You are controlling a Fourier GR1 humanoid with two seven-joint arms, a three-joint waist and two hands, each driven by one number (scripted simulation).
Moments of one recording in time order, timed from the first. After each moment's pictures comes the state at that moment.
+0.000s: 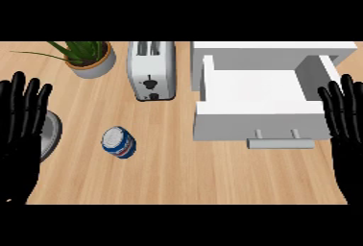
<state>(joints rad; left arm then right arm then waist) -0.02 0.12 0.00 -2.10 0.02 0.01 -0.03 0.00 -0.11 0.01 -2.10 0.01 0.00 0.01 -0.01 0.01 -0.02</state>
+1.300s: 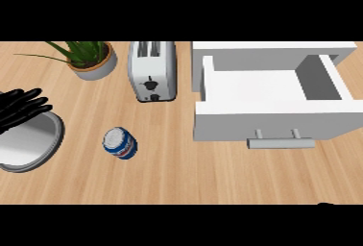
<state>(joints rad) -0.17 0.71 0.14 -1.56 0.83 -0.96 0.11 0.26 -0.14 -0.24 -2.12 -0.19 0.06 0.12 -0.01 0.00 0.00</state>
